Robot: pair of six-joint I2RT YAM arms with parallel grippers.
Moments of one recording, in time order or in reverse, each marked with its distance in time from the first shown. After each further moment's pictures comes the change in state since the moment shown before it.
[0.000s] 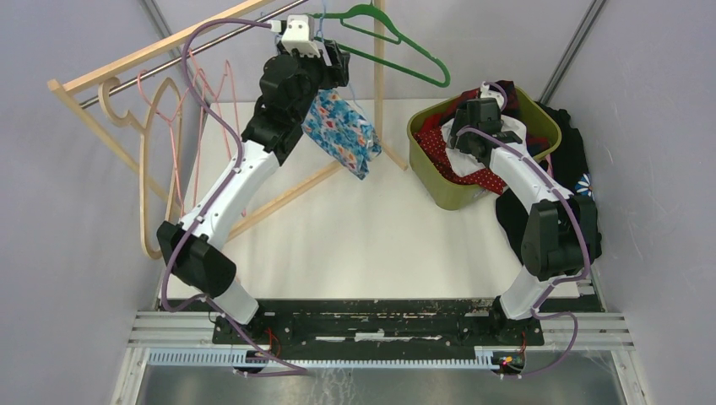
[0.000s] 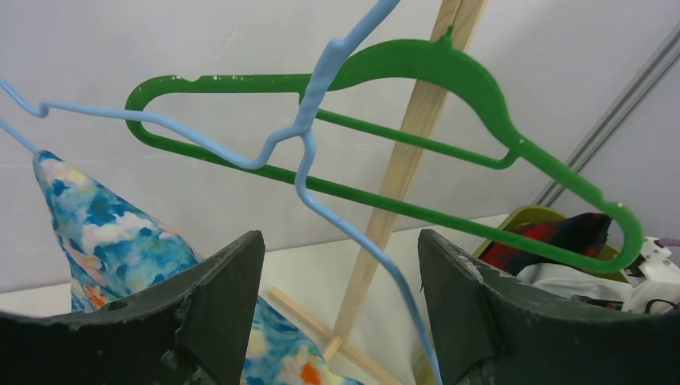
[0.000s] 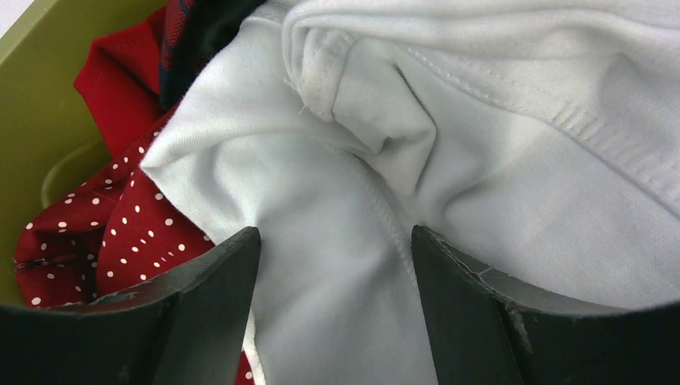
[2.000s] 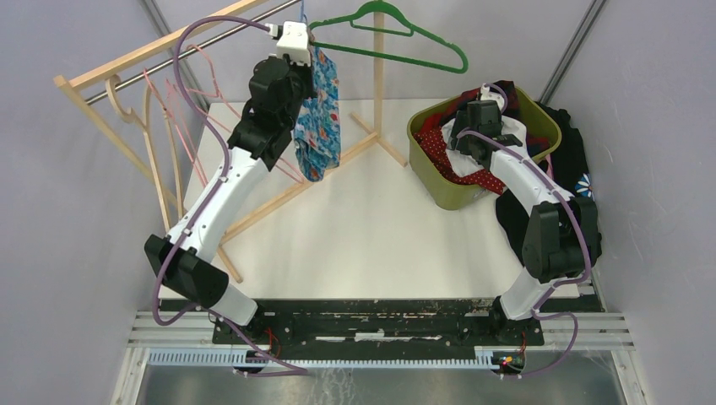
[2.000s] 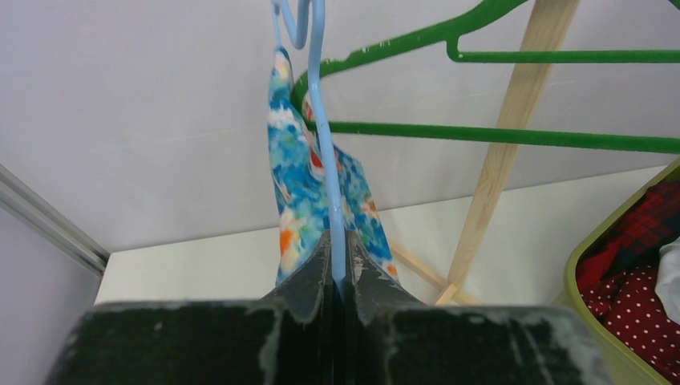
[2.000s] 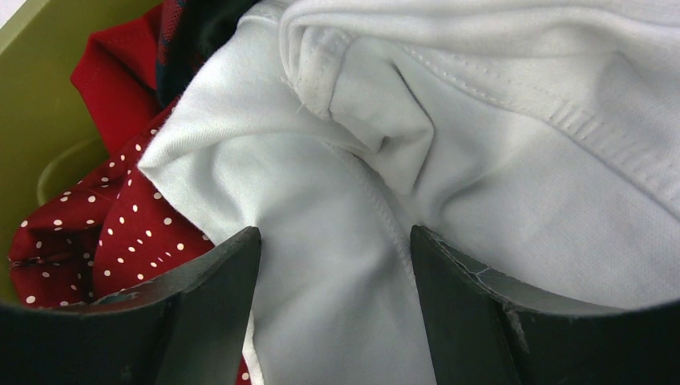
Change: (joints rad) left arm 0.024 -0.069 -0.029 -0.165 -0.164 0.230; right arm 0.000 -0.017 -0.035 0.034 0.002 -0.007
